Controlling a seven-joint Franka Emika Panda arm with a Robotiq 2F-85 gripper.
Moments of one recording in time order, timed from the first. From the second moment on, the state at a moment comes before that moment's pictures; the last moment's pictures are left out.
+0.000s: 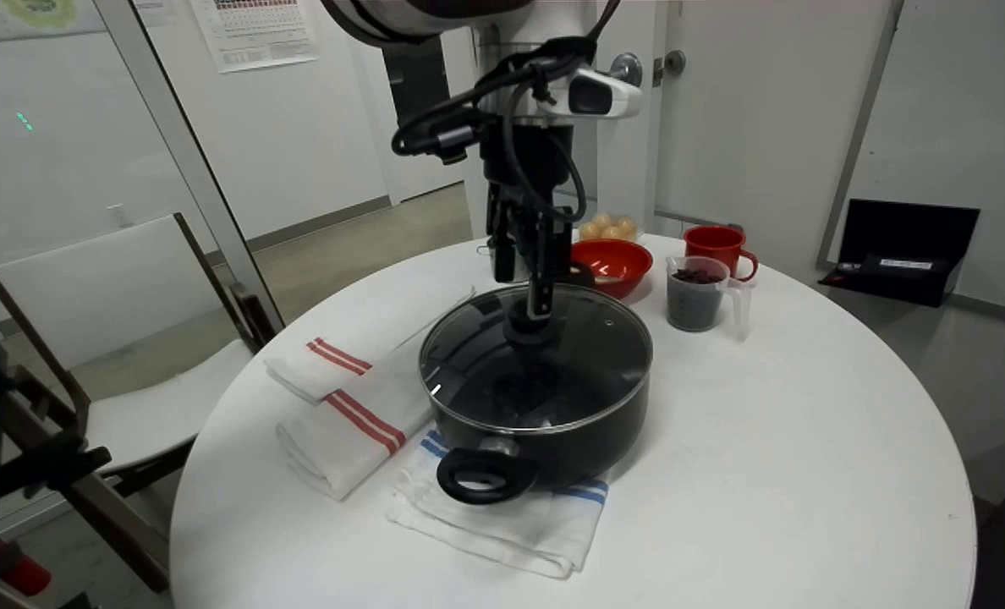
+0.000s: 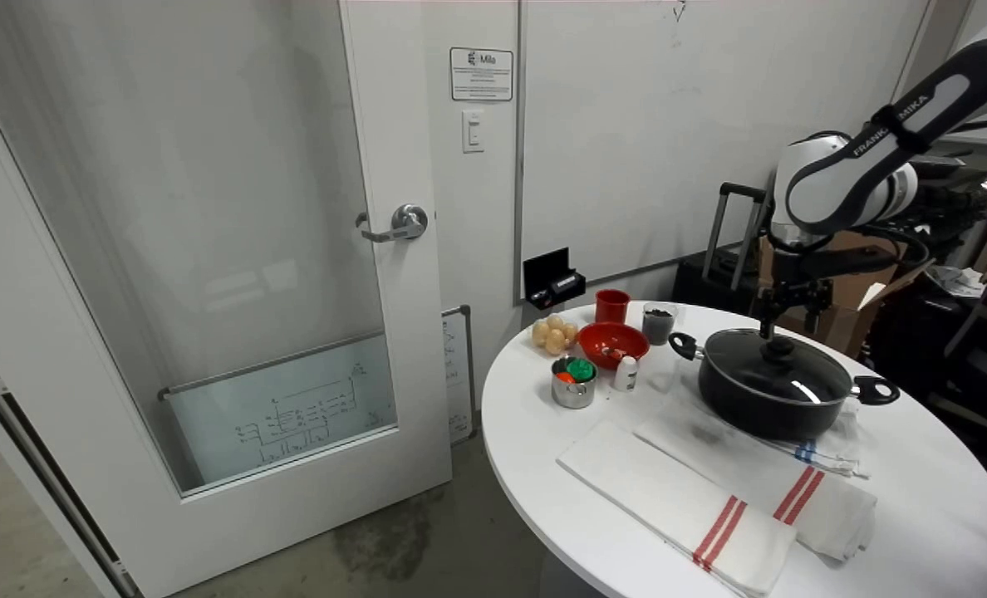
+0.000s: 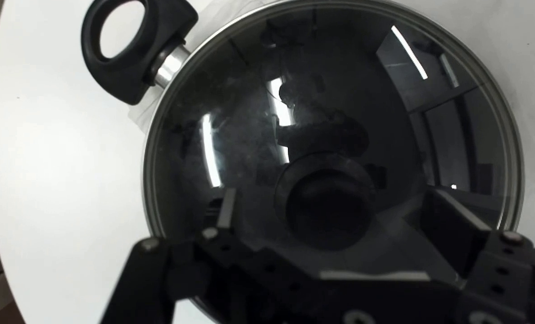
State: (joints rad) arm -0.09 0.77 -0.09 -1.79 0.03 2.38 0.21
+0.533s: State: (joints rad) arm -0.09 0.81 -0.09 -1.75 0.04 2.38 0.21
